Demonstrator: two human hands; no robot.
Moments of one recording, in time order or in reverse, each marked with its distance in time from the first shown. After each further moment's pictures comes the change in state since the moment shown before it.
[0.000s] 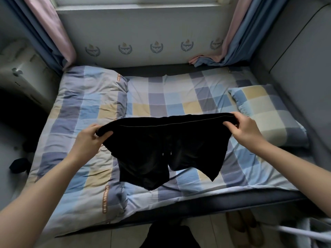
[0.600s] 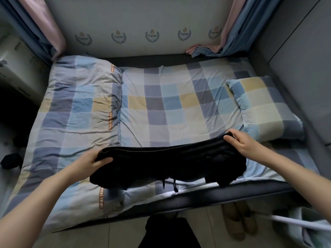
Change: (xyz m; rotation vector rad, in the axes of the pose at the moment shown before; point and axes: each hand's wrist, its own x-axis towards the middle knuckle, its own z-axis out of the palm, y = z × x) left_hand -0.039 -0.038 0.015 0.072 -0.505 -0.025; right_hand -0.033 0.024 0.007 0.043 -0.431 0.086
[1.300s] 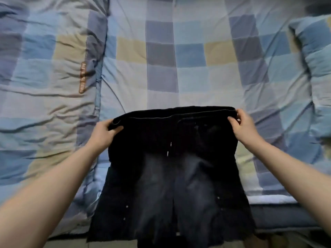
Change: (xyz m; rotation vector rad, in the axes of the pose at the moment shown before) left_hand 0.281 -0.225 0.231 -0.250 0.295 -0.386; right_hand 0.261 0.285 0.239 0.119 0.216 0.252
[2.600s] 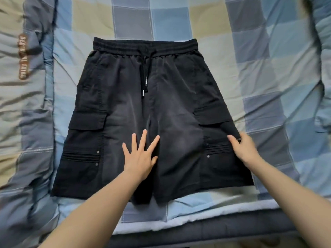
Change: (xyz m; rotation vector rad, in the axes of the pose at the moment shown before) left_hand -0.024 -0.027 0.240 0.950 -0.358 0.155; right_hand -0.006 0.170 0.029 -0.091 -0.036 0.409
